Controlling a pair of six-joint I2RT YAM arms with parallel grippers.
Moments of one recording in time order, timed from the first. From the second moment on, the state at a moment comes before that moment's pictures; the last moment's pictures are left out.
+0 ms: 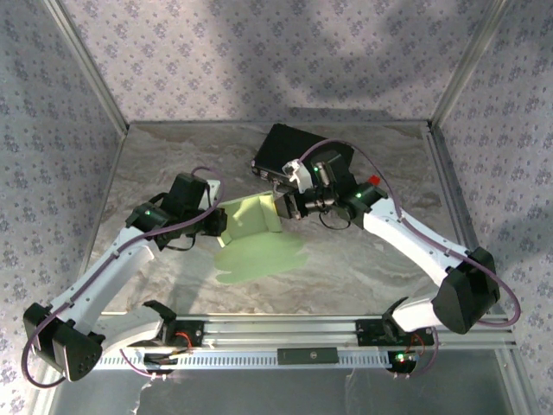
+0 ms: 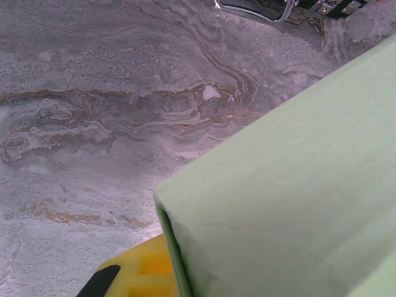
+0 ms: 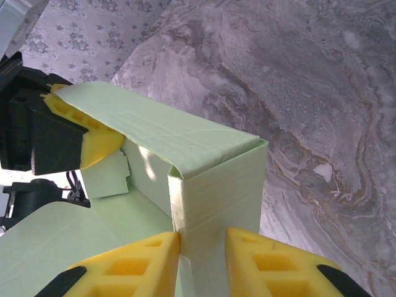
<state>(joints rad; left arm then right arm) -0.56 1.08 1.03 -0.87 0.10 -0.37 0.65 1.39 1.17 -0.44 -0.53 0.27</state>
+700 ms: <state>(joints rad) -0.56 1.08 1.03 -0.87 0.10 -0.38 0.63 1.39 1.17 -0.43 -0.62 0.28</state>
